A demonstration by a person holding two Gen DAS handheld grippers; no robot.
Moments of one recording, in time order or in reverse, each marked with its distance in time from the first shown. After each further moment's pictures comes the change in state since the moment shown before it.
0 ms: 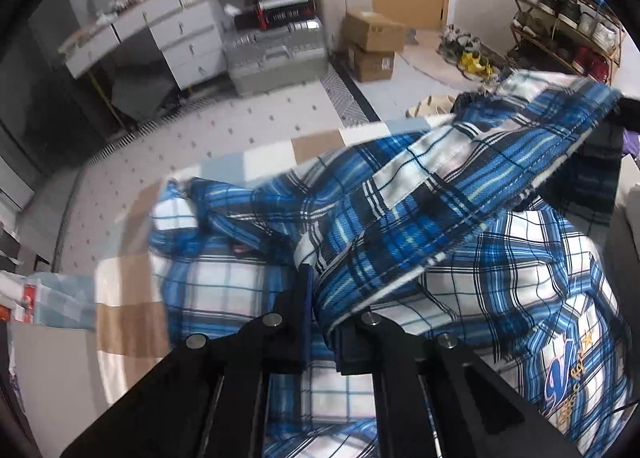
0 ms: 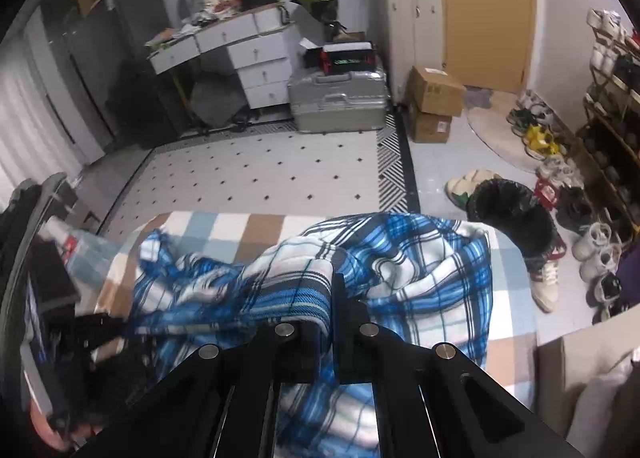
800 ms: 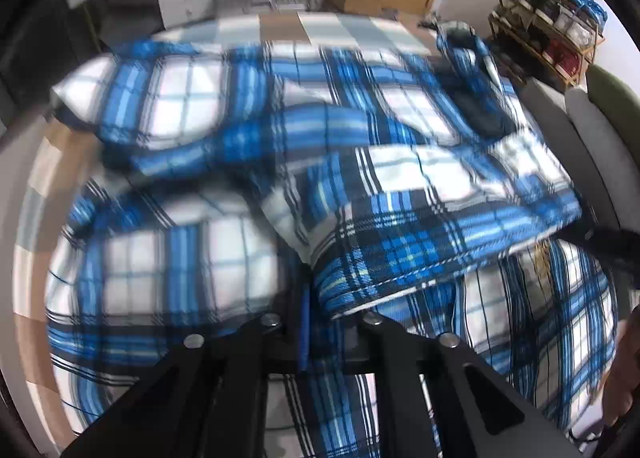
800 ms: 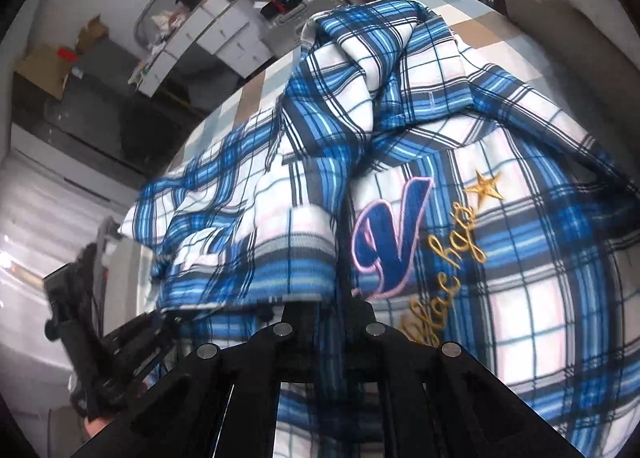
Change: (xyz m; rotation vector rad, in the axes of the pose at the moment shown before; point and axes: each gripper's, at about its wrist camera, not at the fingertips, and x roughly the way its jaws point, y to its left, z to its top) left arm 0.013 -0.023 -0.129 -0.122 0.131 -0.182; right arm -0.024 -0.040 -0.236 0.419 0.151 0.236
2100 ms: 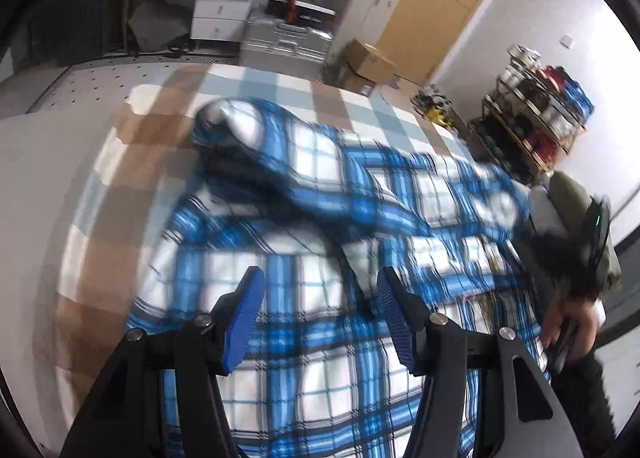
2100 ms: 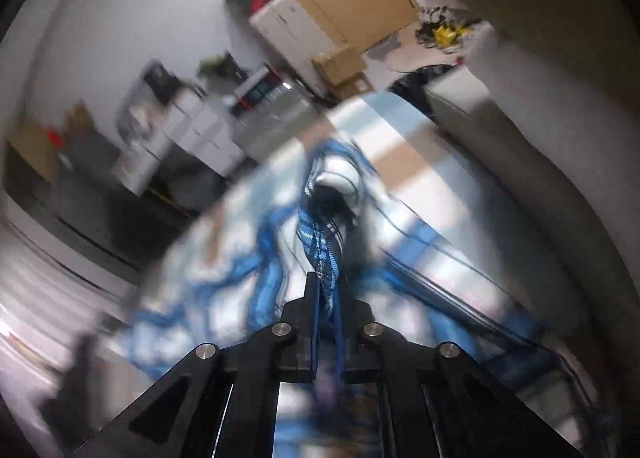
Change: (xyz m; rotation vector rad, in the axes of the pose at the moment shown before) left arm -0.075 0.081 0.000 -0.206 -0.204 -0.143; right arm -0.041 -0.067 0.038 0.133 -0.296 -0.075
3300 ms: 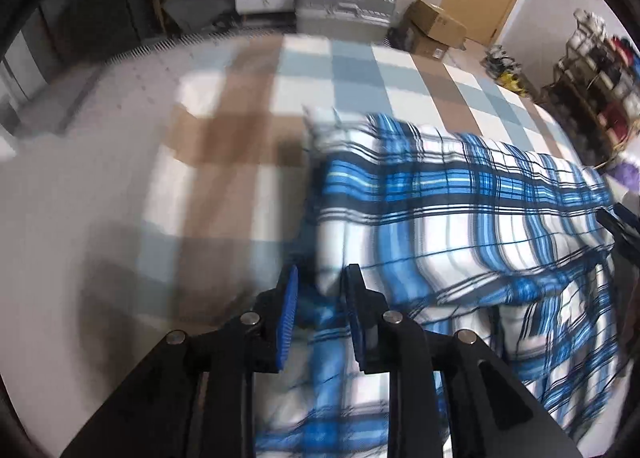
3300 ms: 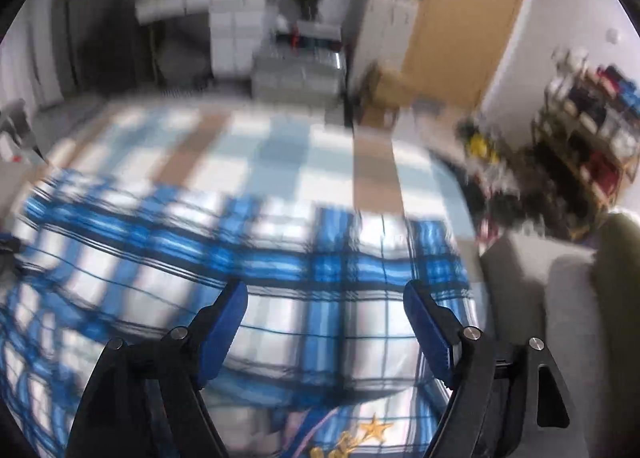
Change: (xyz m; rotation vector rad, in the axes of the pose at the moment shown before) left arm 0.047 0.070 0.044 0.061 0.150 0.288; right arm 0.094 0.133 0.013 -0.708 0.083 -0.388
